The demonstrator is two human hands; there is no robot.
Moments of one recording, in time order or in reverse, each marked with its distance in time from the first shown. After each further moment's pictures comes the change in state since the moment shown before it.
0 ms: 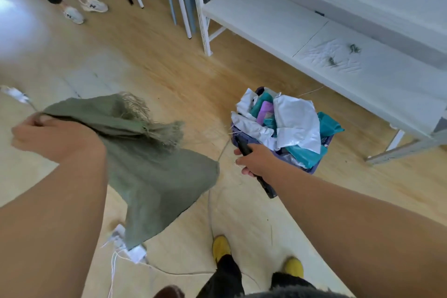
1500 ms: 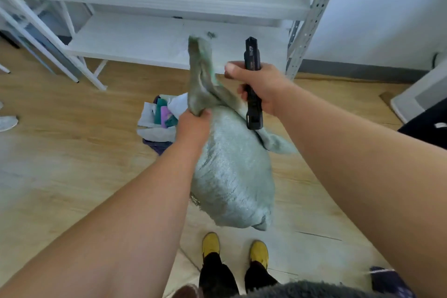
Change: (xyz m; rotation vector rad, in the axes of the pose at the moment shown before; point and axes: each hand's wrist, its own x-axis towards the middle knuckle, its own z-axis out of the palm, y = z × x) left_hand -0.488 0.075 -0.087 0.157 -1.541 0.307; right_hand -0.231 0.105 -0.255 0.681 0.466 -0.359
